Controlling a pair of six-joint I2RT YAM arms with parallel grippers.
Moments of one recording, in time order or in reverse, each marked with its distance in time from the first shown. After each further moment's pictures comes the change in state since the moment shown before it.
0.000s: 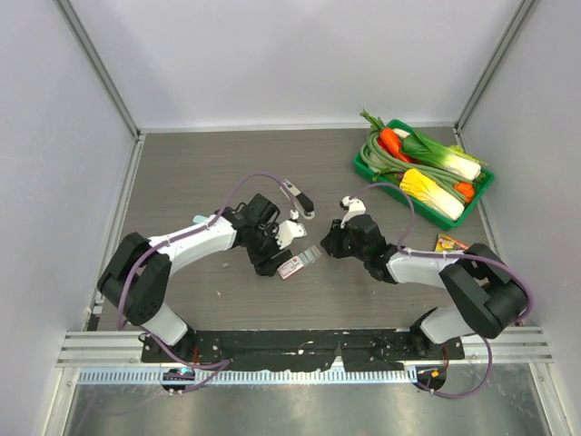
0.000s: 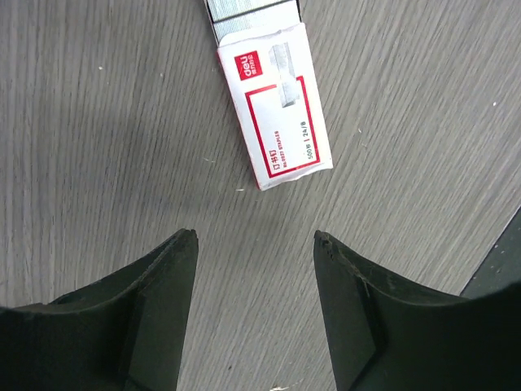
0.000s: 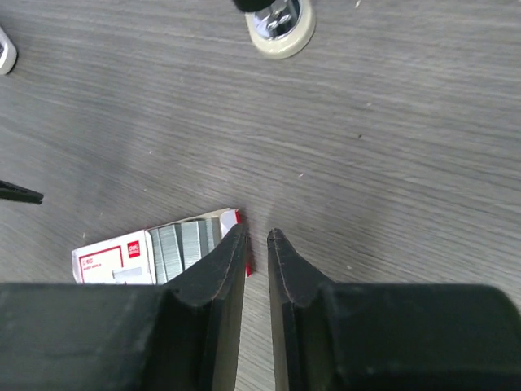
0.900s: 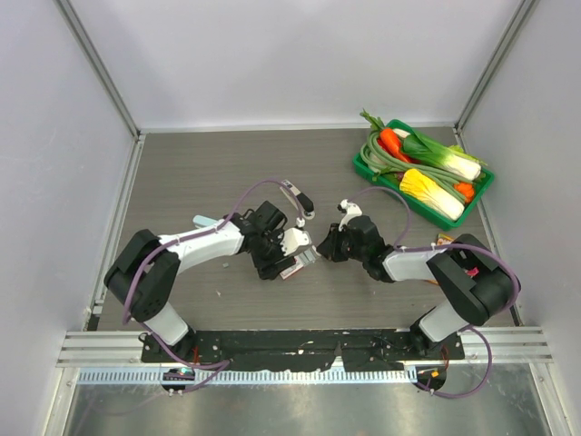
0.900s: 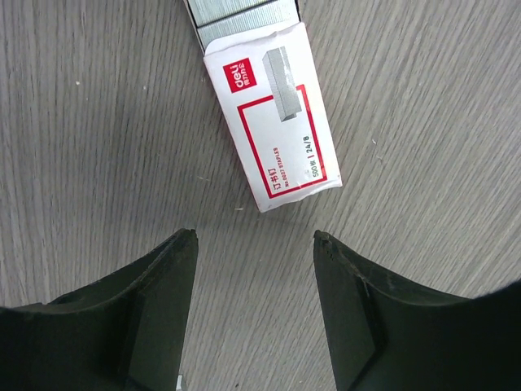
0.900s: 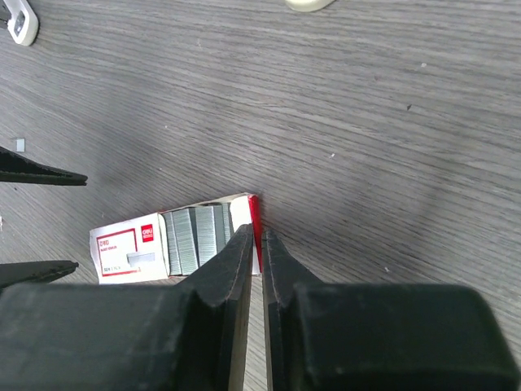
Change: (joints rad) left arm -0.069 0.039 -0.032 0.057 -0.079 0.023; right arm -0.026 0.102 -0.014 0.092 -0.160 0.074
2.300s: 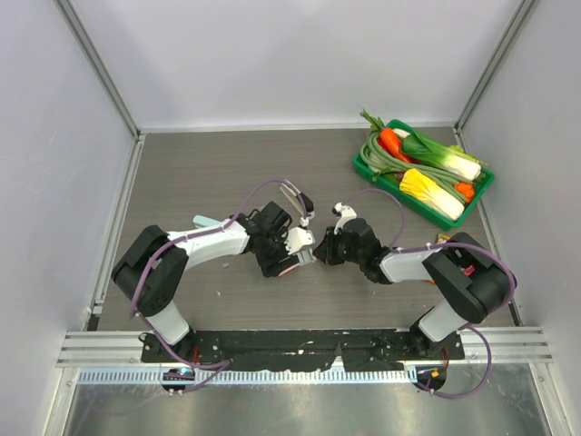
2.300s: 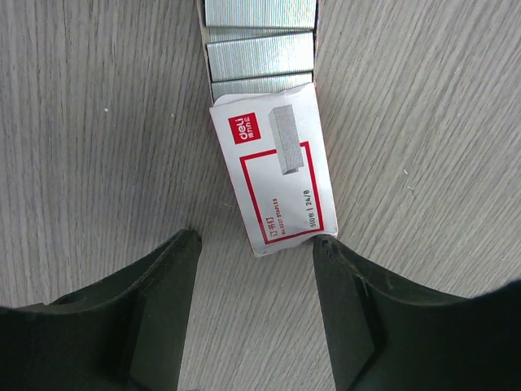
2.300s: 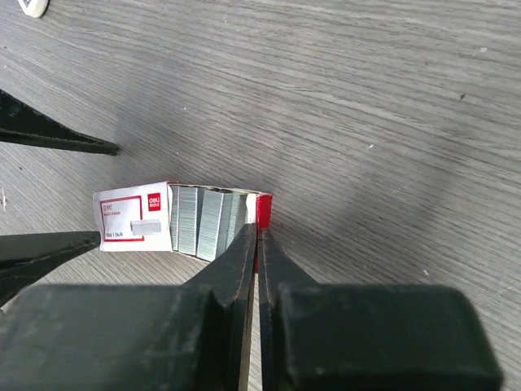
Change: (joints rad) left arm -0.020 0.051 0.016 0.060 -0.058 -0.008; right arm 0.038 0.028 0.000 0.020 -0.025 0.001
